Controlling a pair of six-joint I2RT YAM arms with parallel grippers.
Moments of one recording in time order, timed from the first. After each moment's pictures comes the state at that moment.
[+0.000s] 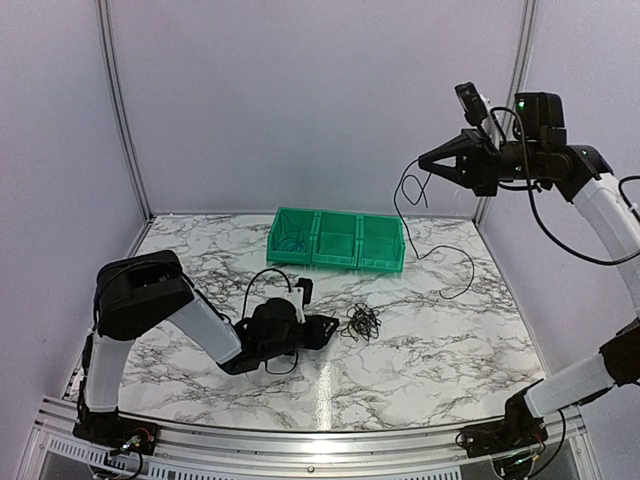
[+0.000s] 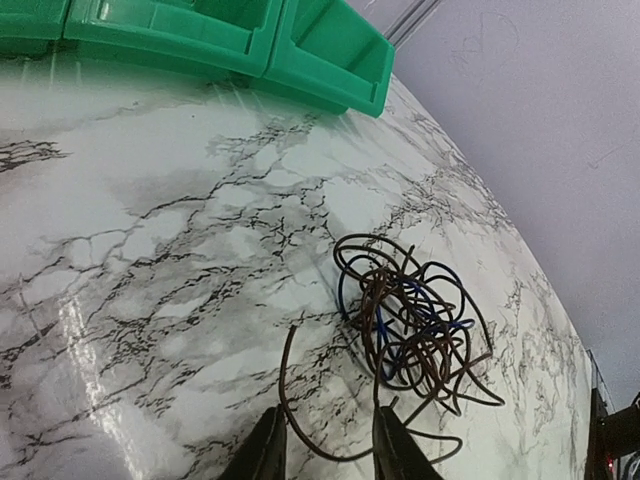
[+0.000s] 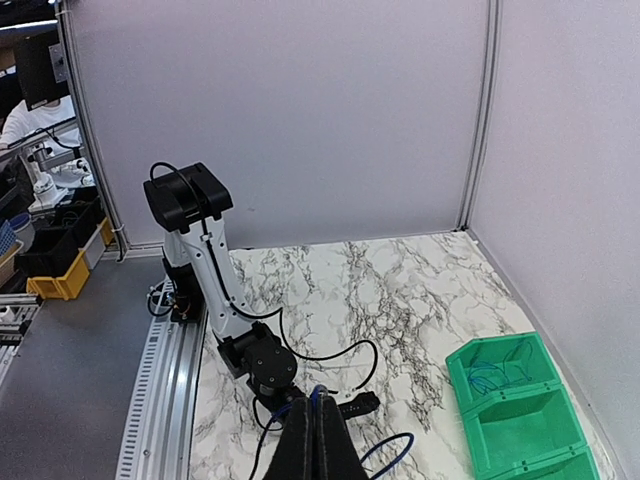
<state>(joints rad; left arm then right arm) -1.02 2.17 0.92 0.92 -0.12 -0.72 0.33 1.34 1.68 -0.72 -1.14 -0.32</state>
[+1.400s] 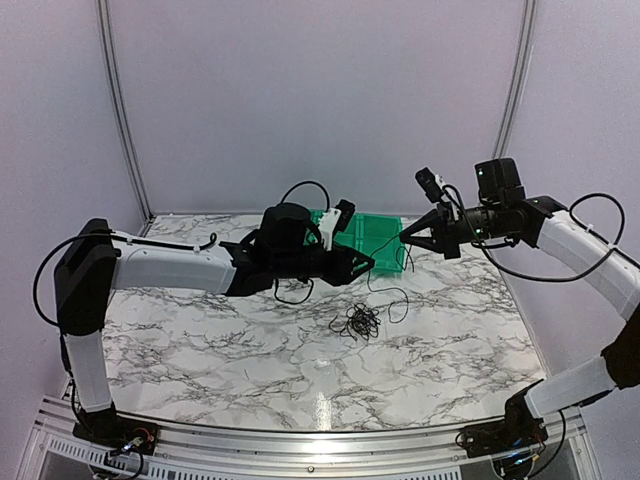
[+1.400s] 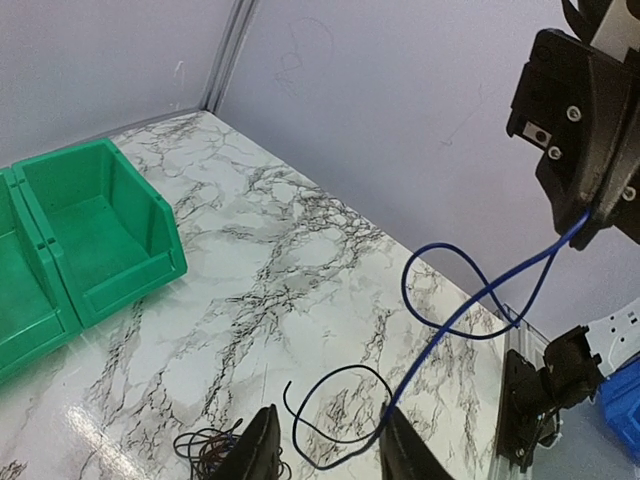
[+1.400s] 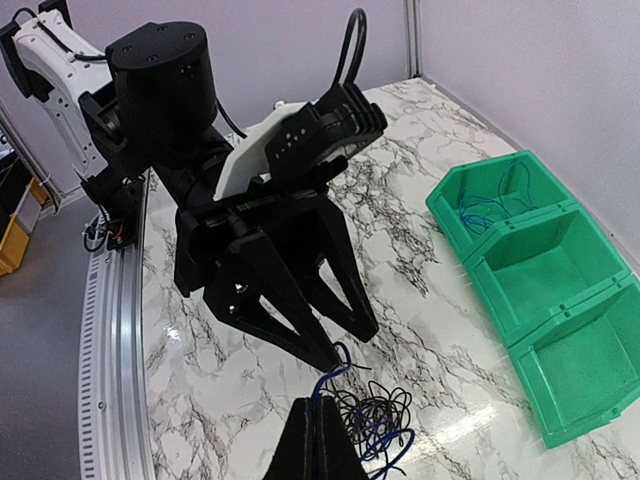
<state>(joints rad) -0.95 1.93 1.37 0.28 0.25 -0.38 0.34 1.32 1.22 -0.57 -0.90 -0.37</state>
